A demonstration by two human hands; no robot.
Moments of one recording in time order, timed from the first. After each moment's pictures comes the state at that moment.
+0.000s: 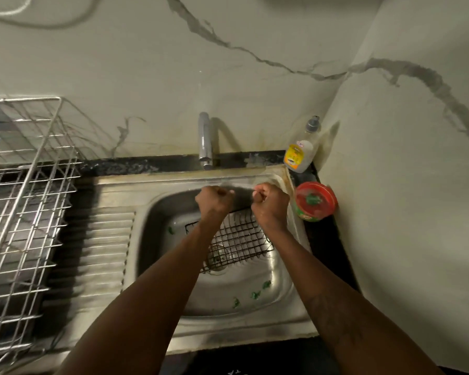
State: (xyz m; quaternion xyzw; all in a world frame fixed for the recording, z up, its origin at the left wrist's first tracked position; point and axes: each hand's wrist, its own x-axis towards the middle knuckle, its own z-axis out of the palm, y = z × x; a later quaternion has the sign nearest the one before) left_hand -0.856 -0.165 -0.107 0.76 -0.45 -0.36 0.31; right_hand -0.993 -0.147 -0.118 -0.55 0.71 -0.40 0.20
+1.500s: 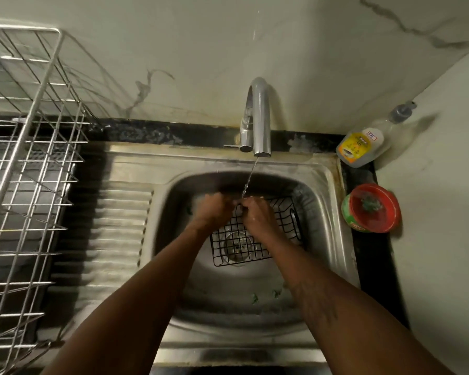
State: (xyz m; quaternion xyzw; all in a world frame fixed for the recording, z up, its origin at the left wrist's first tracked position) left_hand -0.757 -0.181 -0.217 0.67 -0.67 -0.32 0.04; right_hand -0.904 -0.173 -0.224 -0.69 0.66 -0.06 0.30
